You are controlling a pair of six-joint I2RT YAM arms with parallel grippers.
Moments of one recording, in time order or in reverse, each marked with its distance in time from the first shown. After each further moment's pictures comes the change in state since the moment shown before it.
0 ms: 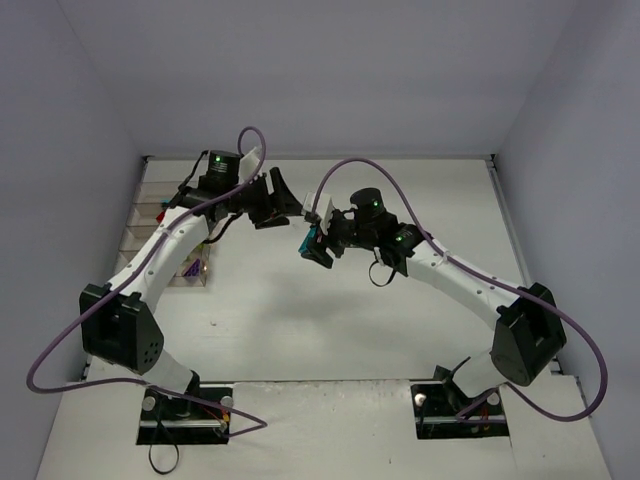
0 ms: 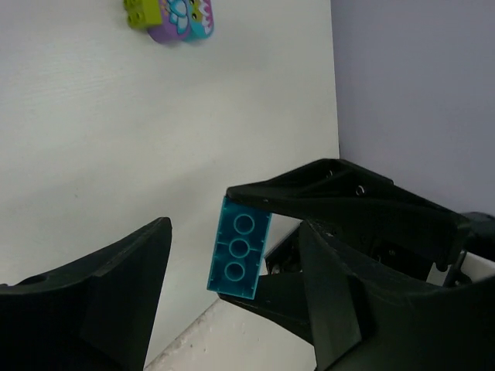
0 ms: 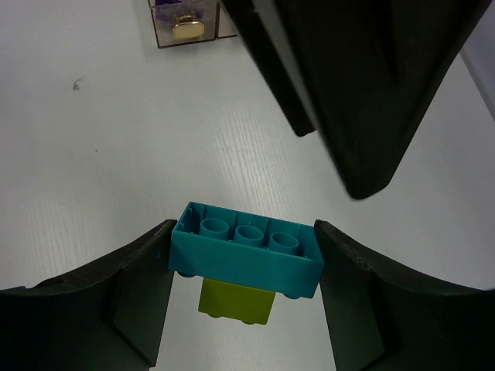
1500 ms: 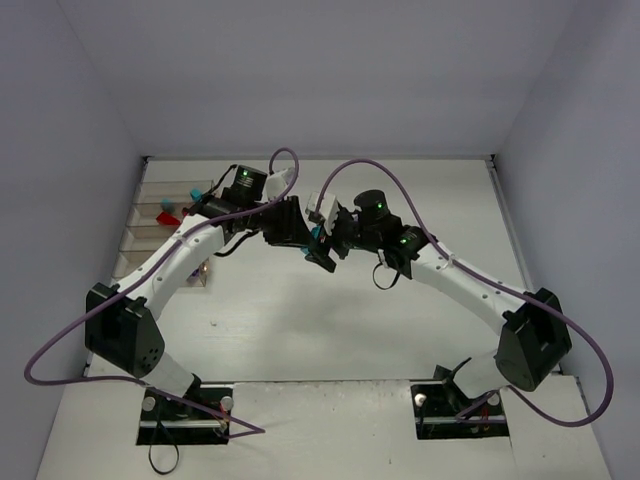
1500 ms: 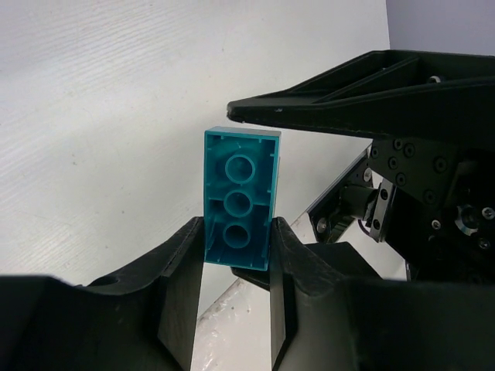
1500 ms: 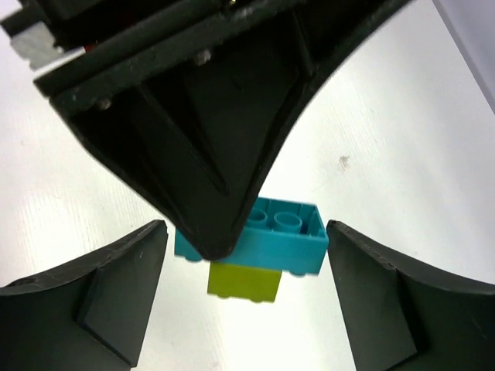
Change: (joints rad) left arm -0.154 -0.004 -0.030 -0.113 -0.042 0.182; right arm -0.004 -0.025 -0.013 -0.023 0.037 0.018
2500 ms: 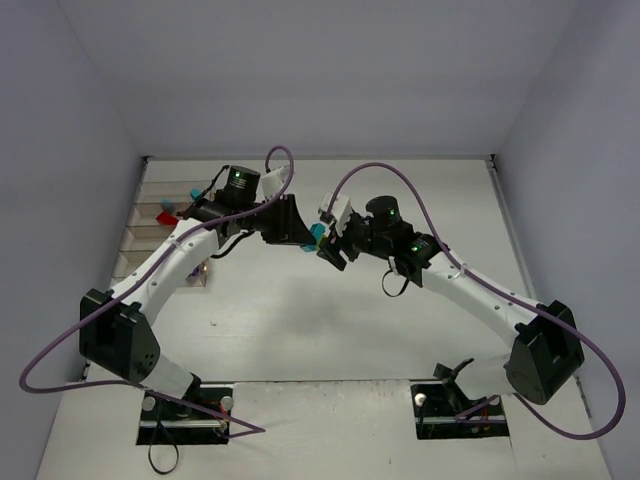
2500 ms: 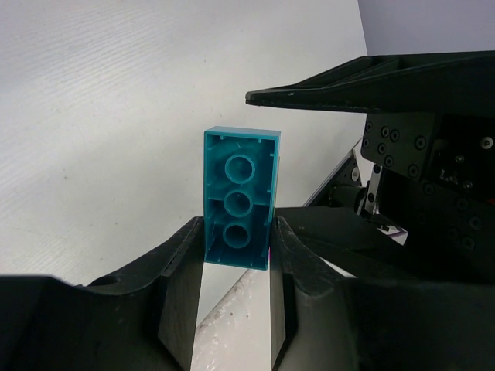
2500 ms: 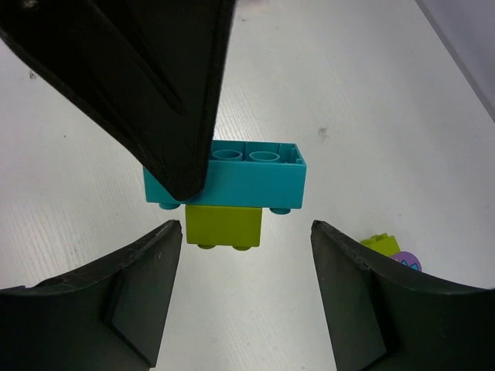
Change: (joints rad) left arm 0.021 -0.031 -0.038 0.069 0.051 0.011; right arm -0.022 -0.095 -0.093 0.016 0.082 0.040
